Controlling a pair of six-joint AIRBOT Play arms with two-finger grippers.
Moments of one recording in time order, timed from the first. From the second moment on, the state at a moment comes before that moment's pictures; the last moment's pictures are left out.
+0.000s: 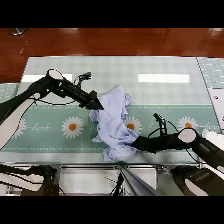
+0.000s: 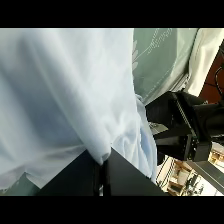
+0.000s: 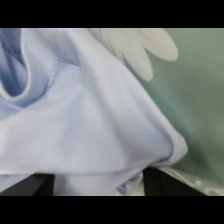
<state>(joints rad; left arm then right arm) -0.22 -1.66 1.18 0.58 -1.37 -1.20 0.36 -0.91 0.28 -0.63 0.89 1.47</state>
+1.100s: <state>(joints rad) -0.04 -1.07 2.04 0.46 -1.08 -1.23 0.02 -0.92 2.14 -0.94 1.21 1.40</state>
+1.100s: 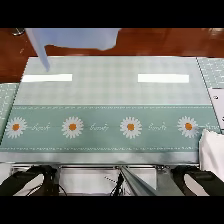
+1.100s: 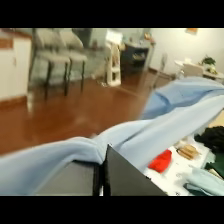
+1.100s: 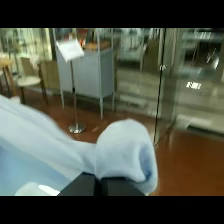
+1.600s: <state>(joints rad) -0.04 -0.82 1.89 0.52 -1.42 -1.31 0.01 -0.77 2.09 -1.02 1.41 1.38</state>
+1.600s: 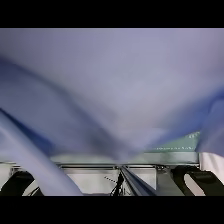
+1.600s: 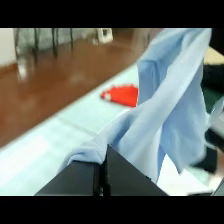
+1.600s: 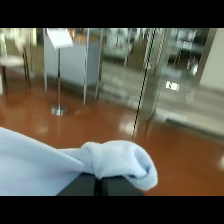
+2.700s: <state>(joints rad) -0.07 -1.32 0.90 0.54 -0.90 -1.11 0.00 -1.47 1.42 -0.78 1.10 1.38</state>
